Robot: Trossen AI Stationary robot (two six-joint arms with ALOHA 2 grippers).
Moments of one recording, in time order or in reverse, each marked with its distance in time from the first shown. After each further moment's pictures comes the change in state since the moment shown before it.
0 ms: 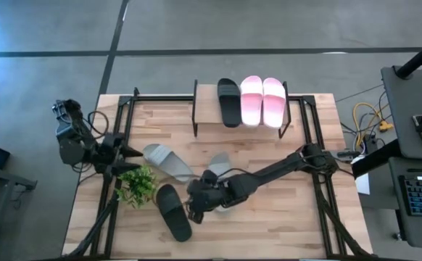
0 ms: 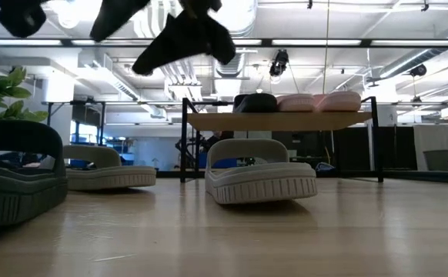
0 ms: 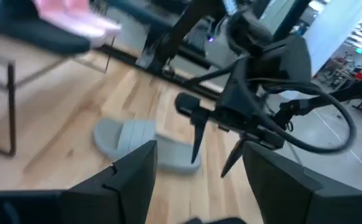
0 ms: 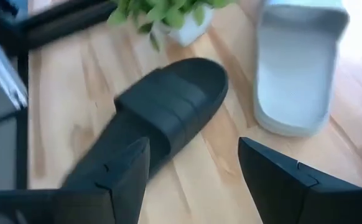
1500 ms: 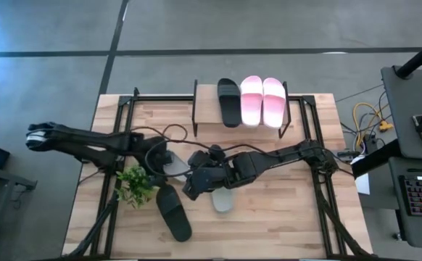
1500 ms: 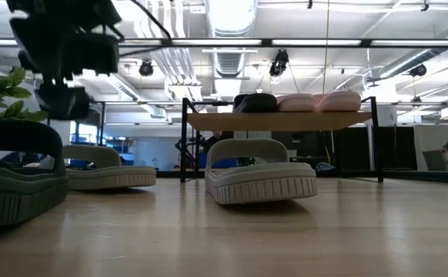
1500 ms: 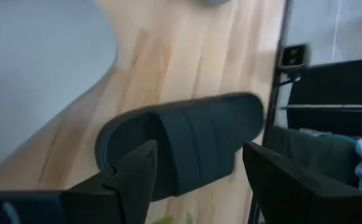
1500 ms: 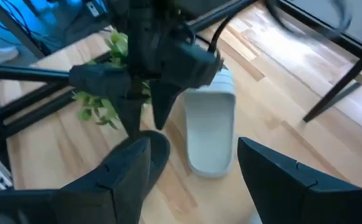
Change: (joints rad) left arm 0.933 0.633 -0.052 0.114 1.382 0.143; right arm -0.058 -0.005 0.459 -0.479 0.180 0.083
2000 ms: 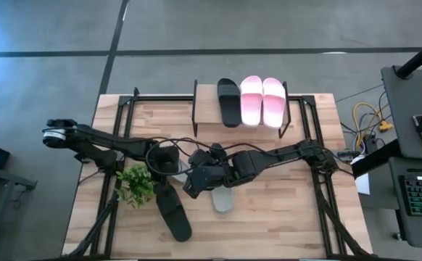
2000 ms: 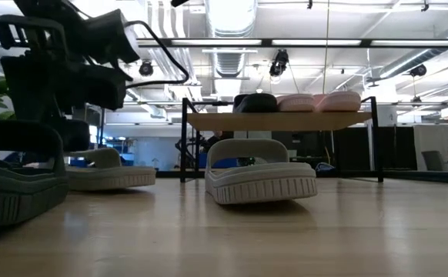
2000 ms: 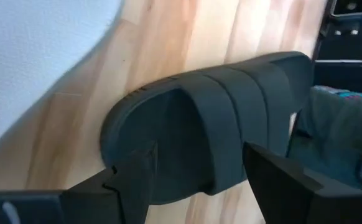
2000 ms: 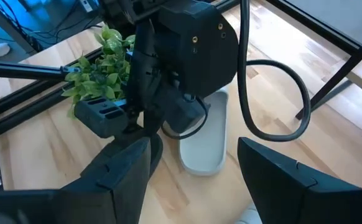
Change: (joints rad) left arm -0.027 0.272 0.006 0.044 0.074 0.110; right arm -0.008 0.000 -0.005 -0.022 0.000 0.000
